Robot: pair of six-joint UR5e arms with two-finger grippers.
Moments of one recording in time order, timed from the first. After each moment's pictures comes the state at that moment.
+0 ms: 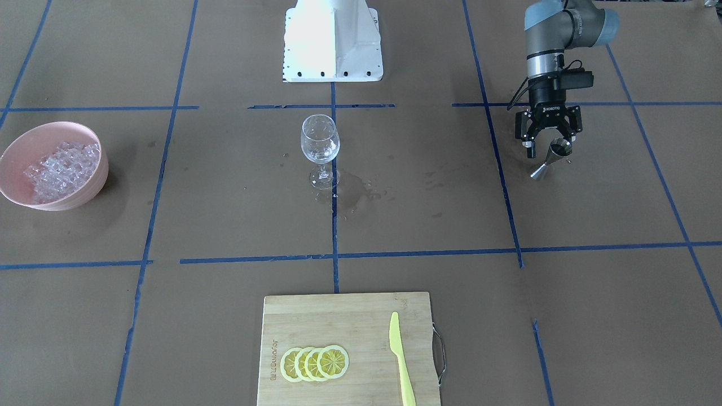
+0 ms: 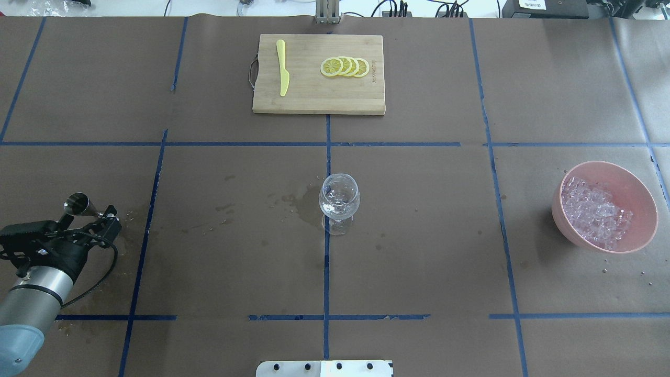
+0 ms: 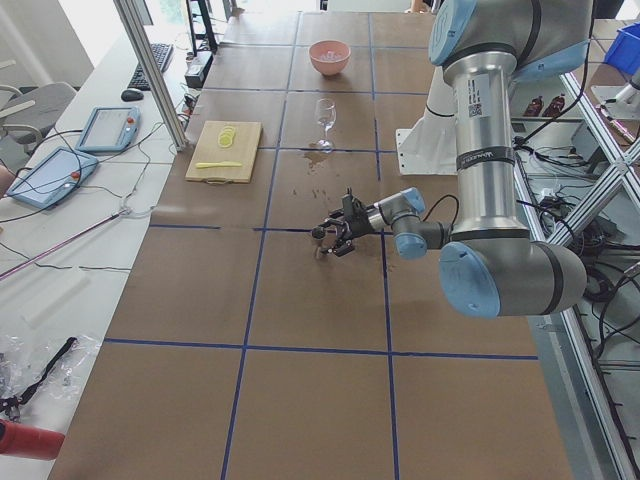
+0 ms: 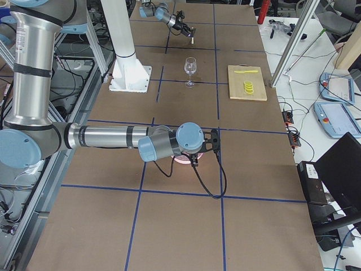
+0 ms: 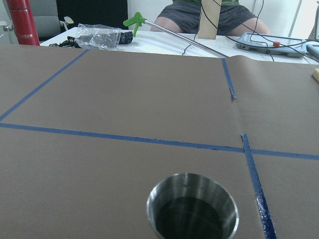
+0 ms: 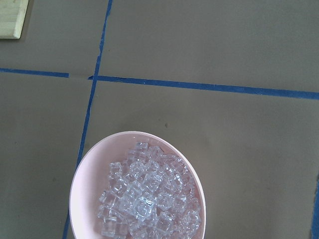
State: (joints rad) left arm -0.17 -1.33 -1.84 -2.35 -0.64 -1.59; right arm 1.52 -1.74 1.76 -1.29 2.72 0.13
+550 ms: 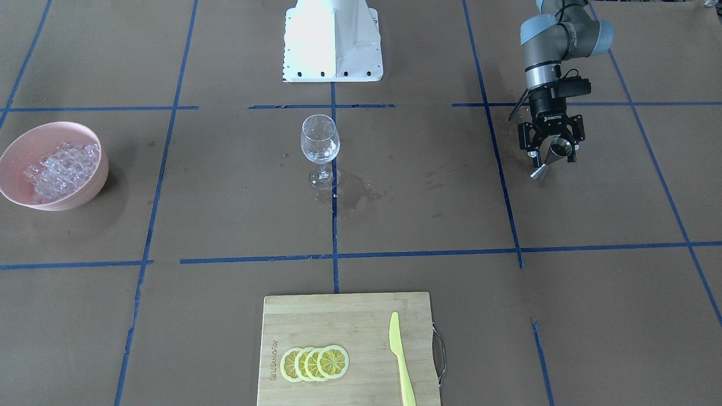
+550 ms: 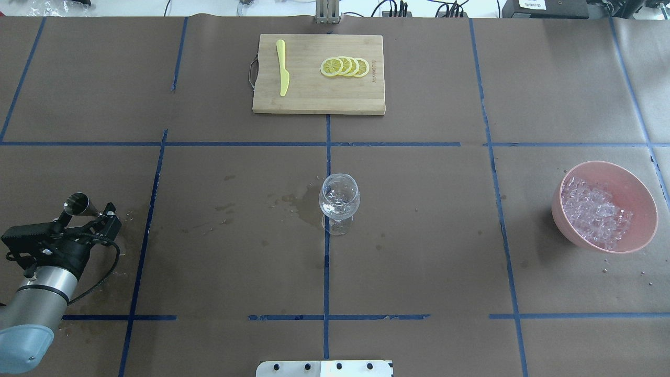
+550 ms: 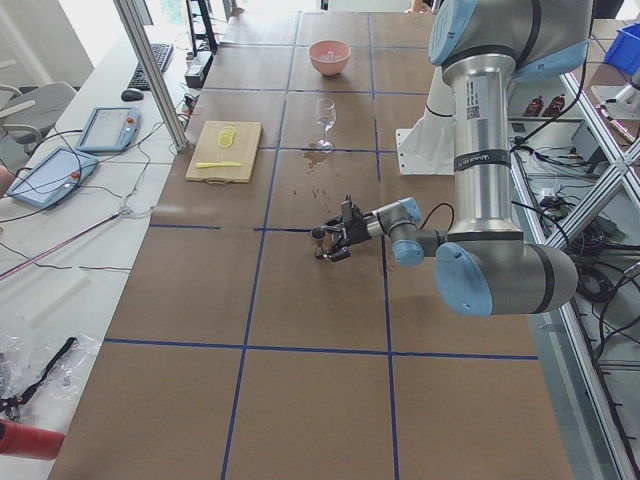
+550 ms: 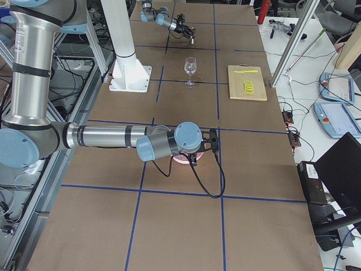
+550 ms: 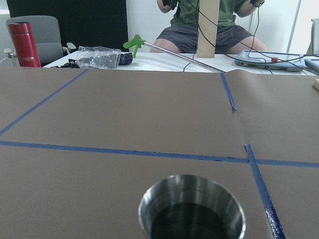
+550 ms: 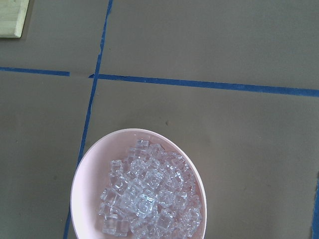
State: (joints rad) left arm -0.17 -1.35 -1.75 -2.35 -0.57 -1.59; right arm 1.53 -1.75 1.78 -1.29 2.72 0.13
